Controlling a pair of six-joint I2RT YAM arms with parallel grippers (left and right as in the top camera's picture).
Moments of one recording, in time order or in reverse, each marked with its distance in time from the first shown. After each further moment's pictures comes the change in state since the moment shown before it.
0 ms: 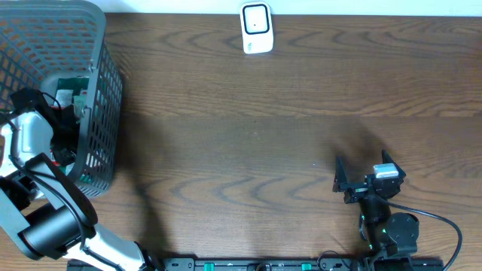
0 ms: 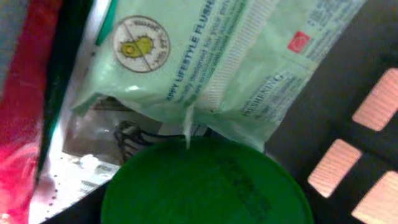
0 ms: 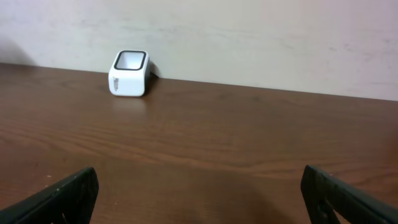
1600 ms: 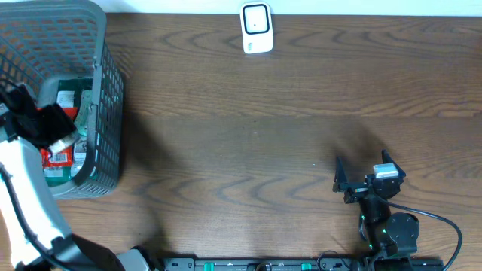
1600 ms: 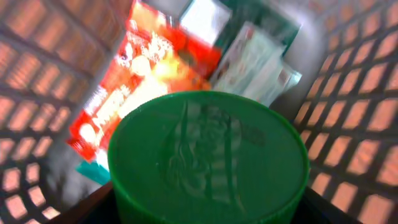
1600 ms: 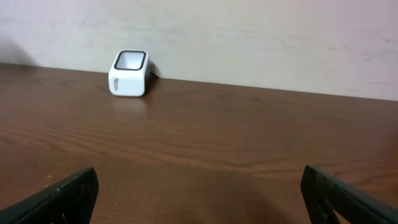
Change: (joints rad) left arm 0.033 -0.400 0.029 0.044 -0.075 -0.135; right arm 0.000 0.000 0.000 0.000 0.000 0.000
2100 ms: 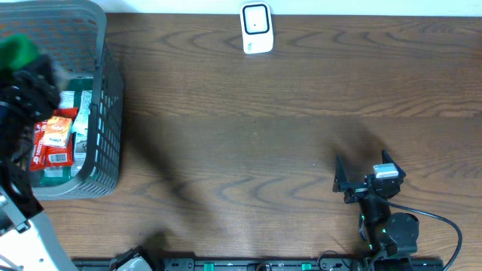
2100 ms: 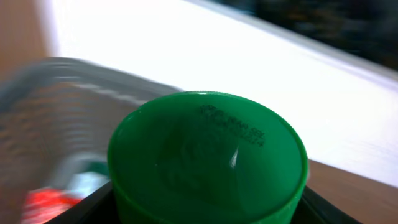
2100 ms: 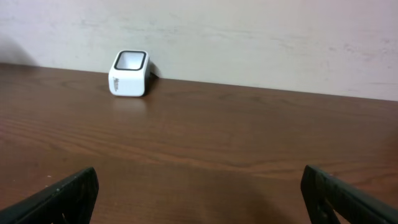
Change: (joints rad) left arm -0.002 -0.348 0.219 0.106 0.425 -0.108; right arm 0.000 0.000 0.000 0.000 0.000 0.000
